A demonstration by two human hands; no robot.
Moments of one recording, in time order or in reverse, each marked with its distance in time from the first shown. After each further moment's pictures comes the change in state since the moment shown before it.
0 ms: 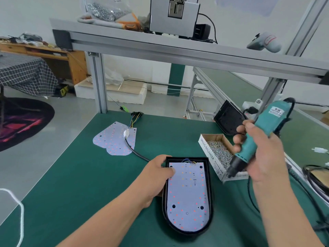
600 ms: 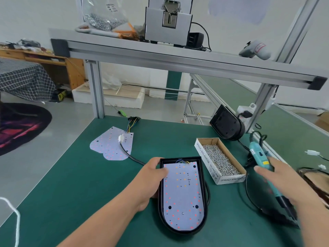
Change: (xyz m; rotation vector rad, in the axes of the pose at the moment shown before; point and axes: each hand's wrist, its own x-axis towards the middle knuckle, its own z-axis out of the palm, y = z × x) left_hand -0.004 0.007 -0.001 -0.062 0.014 -0.035; right_hand 0.018 0.000 -0.143 -1.233 -0.050 0.248
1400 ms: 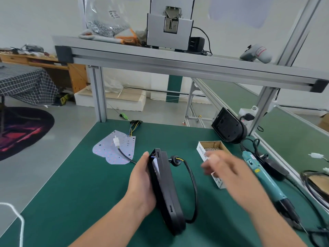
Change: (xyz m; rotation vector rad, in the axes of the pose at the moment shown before) left_hand 0.010 -0.004 -0.004 -0.827 0.081 -0.030; right_hand -0.086 -0.134 0.066 0.383 -0.209 -0.377
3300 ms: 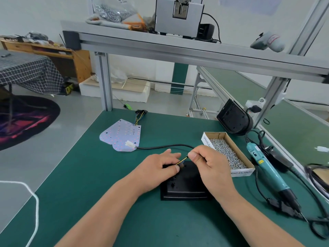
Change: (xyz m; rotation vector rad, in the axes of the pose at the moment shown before) left_hand 0.021 0.009 -0.030 1.265 -0.457 0.364; right_hand 0.021 0.034 0.067 -0.212 0.183 -0.302
